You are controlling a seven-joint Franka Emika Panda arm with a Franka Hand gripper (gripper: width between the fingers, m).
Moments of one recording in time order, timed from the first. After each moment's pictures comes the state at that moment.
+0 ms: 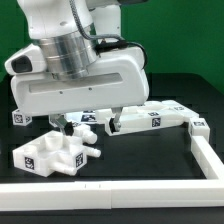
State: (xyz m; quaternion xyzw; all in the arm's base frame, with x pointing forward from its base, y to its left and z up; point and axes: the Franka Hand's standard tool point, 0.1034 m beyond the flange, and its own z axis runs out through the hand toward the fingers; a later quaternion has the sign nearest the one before) arm 0.573 -0.048 0.062 -0.99 0.13 0.06 0.10
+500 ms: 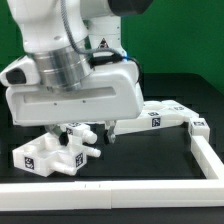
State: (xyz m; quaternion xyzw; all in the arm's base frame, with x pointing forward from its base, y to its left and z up) arm 0.576 -0.064 0.034 -0.98 0.15 0.07 0.09
